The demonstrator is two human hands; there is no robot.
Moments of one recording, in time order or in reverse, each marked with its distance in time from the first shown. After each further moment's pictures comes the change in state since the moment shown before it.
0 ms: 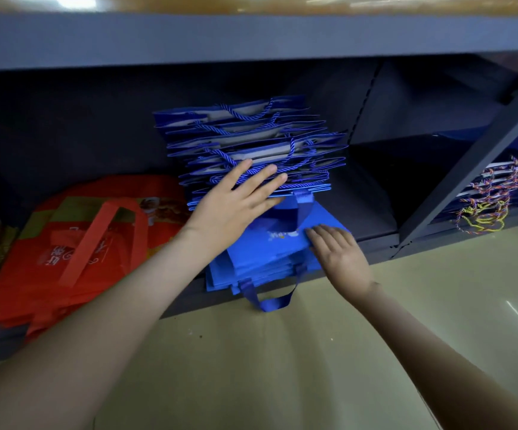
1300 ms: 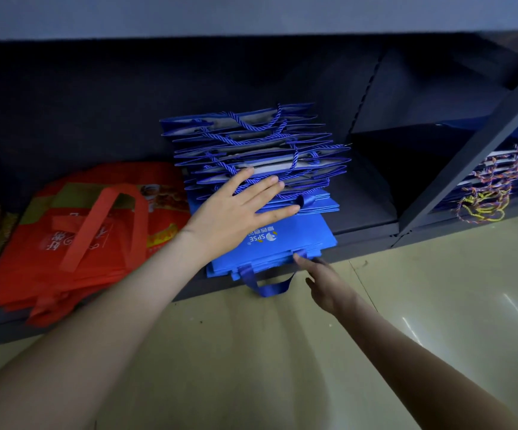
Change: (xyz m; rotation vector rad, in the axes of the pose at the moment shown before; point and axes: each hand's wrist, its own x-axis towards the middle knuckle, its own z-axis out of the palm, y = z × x) left_hand -0.016 0.019 0.007 -0.291 0.118 0.077; right_hand -0.022 -0.054 0.002 1.594 -0.491 1.581
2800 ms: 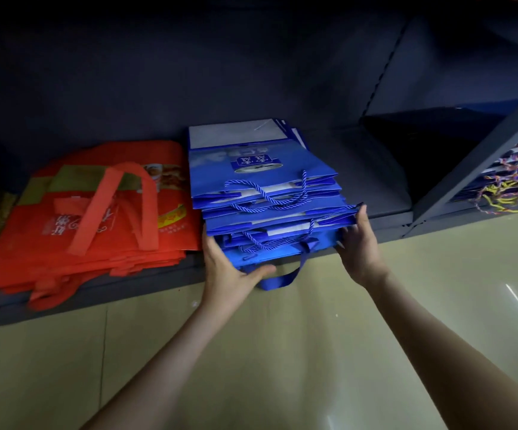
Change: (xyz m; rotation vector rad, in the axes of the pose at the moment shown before) left_hand -0.049 0.124 0.037 -1.369 0.210 -1.335; right_hand 0.016 -0.032 -0.033 0.015 -0.008 -0.276
